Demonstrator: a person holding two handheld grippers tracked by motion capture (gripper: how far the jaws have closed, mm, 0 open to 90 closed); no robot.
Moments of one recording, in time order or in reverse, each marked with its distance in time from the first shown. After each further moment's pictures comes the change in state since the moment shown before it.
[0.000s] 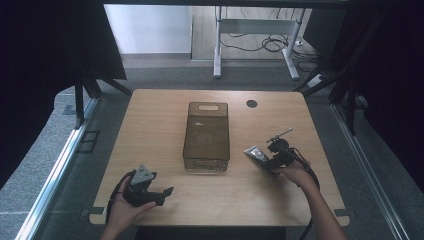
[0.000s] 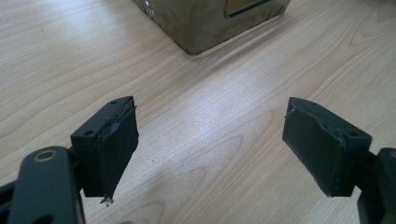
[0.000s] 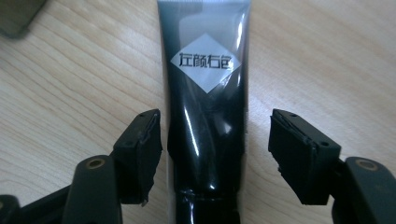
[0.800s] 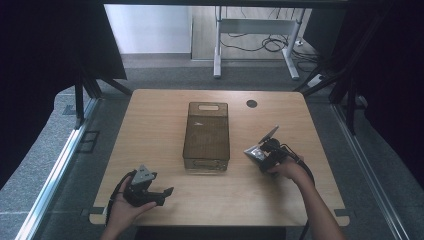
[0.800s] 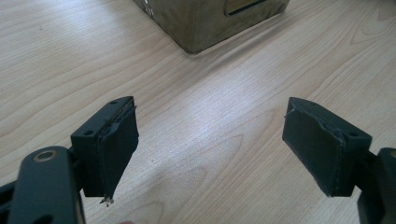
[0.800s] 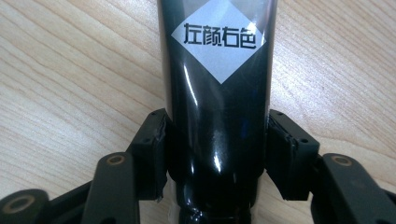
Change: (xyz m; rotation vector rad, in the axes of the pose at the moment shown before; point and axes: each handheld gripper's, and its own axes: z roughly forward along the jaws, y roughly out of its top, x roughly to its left) left arm 0.000 0.000 0.001 0.001 -0.001 0.004; right arm 0.006 0.018 0.020 0.232 -0.020 -0.028
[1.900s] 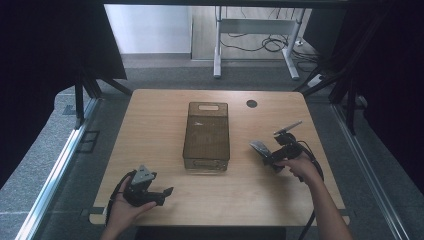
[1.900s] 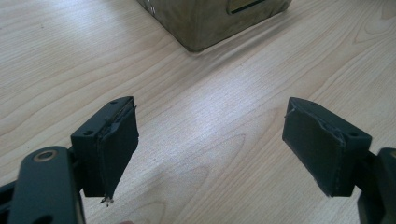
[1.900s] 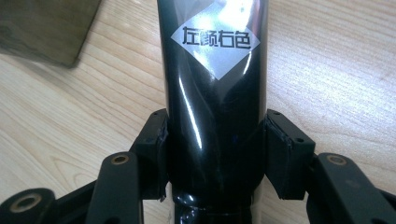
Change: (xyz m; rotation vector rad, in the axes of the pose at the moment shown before) left arm 0.001 -0.001 0.001 0.001 0.003 -0.006; right arm -0.035 -0.016 -0.025 -0.176 0.258 0.188
